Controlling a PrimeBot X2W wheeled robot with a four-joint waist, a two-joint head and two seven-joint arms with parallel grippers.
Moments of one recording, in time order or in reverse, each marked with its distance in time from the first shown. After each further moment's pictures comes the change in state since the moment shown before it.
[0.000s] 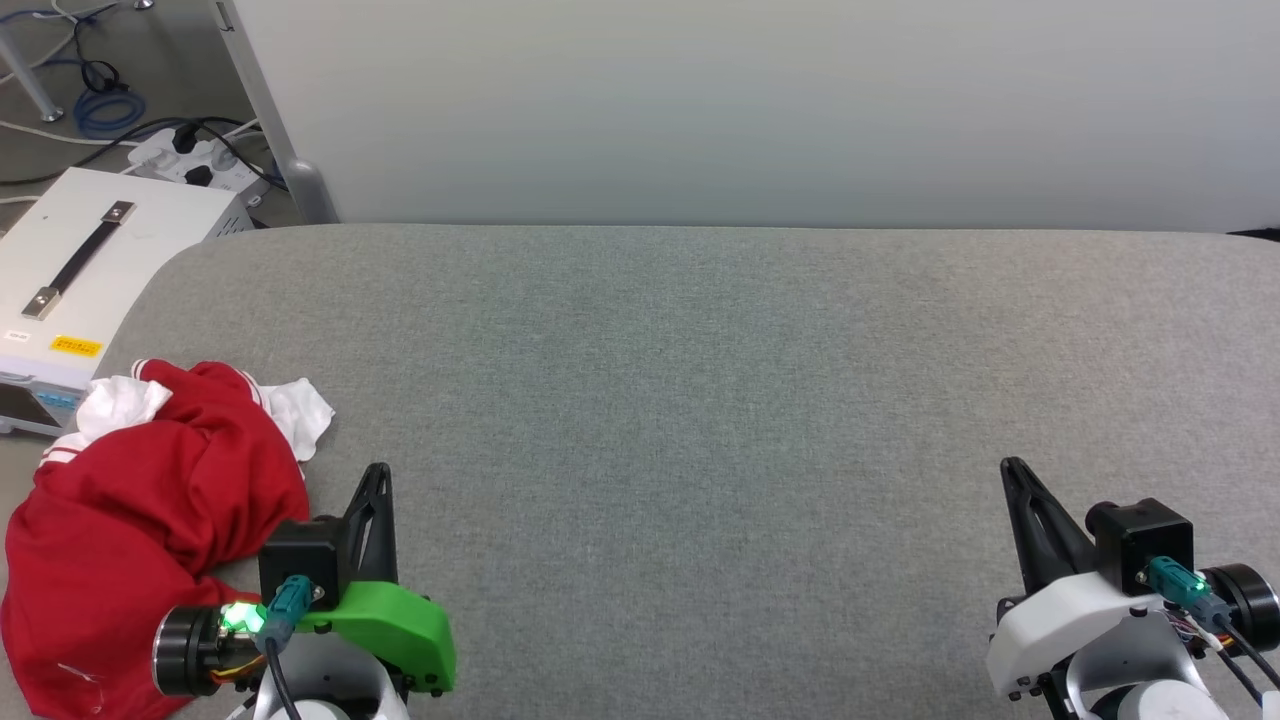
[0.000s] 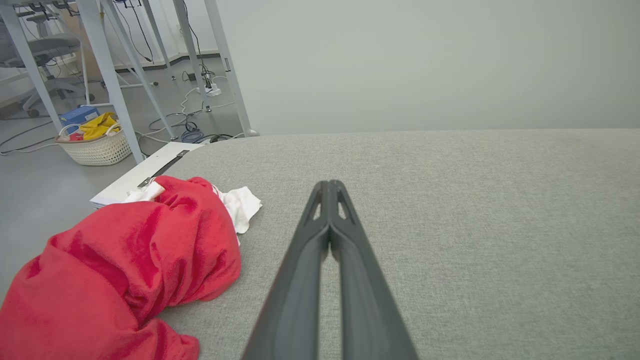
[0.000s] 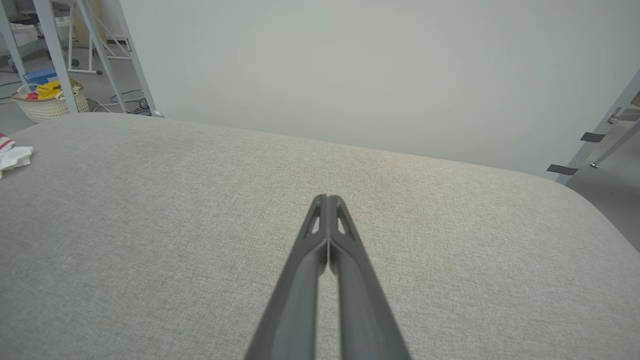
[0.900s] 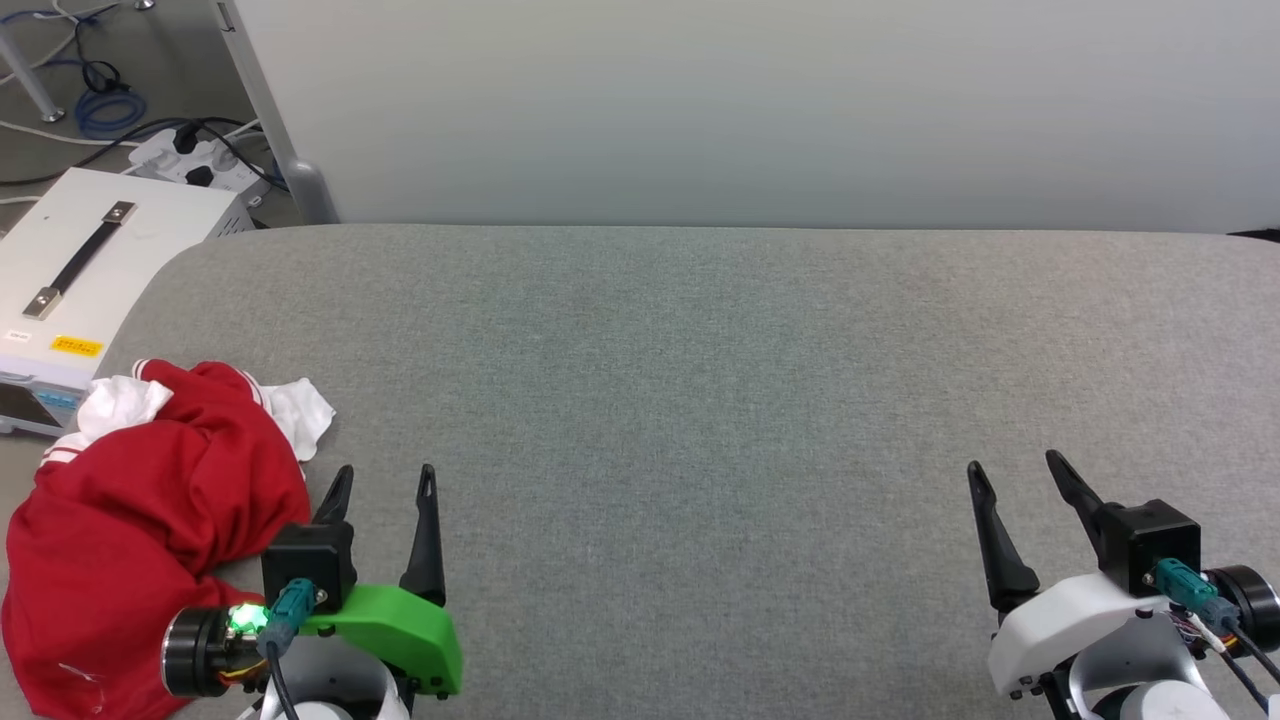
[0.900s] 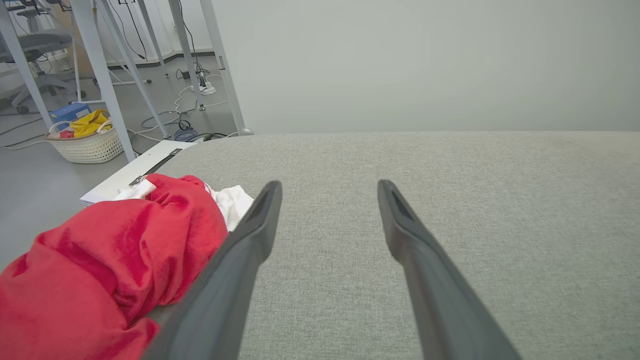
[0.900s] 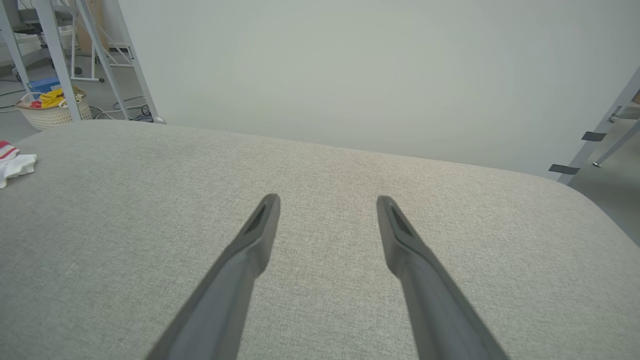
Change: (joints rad) left arm 0.001 0.000 -0.009 0.007 -0.021 -0.007 -0.011; right arm 0.001 0.000 -0.002 0.001 0.017 0.000 -0.012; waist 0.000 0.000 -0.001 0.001
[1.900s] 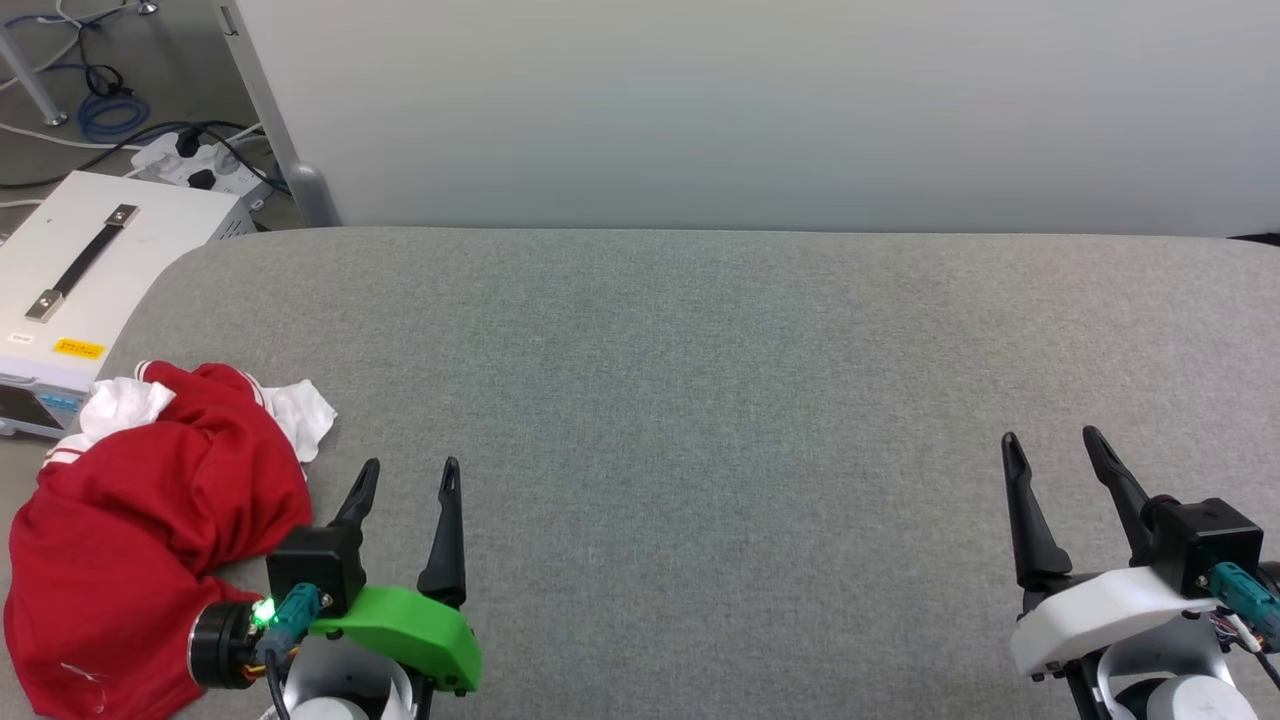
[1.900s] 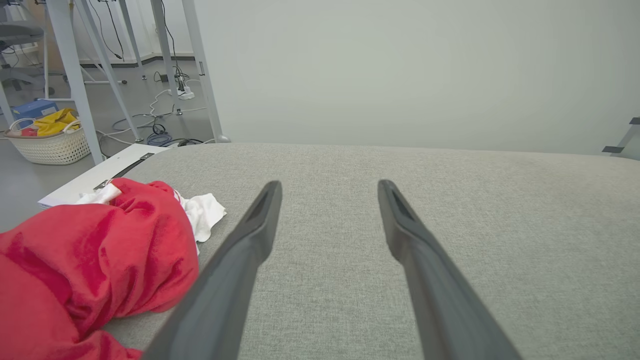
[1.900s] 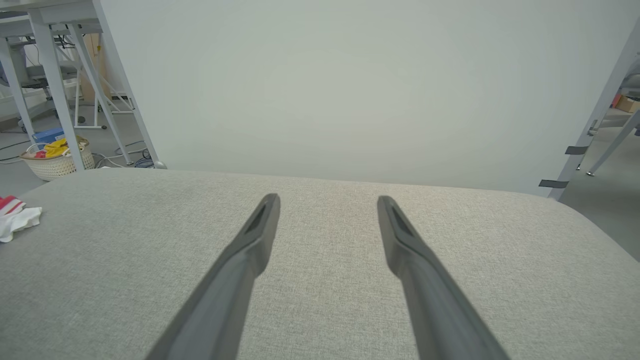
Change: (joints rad) left arm -0.010 0.000 -0.035 0.028 -0.080 -0.025 -0.063; right arm 0.000 0.000 -0.033 -0.037 0.067 0.000 -0.061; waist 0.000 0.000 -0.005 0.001
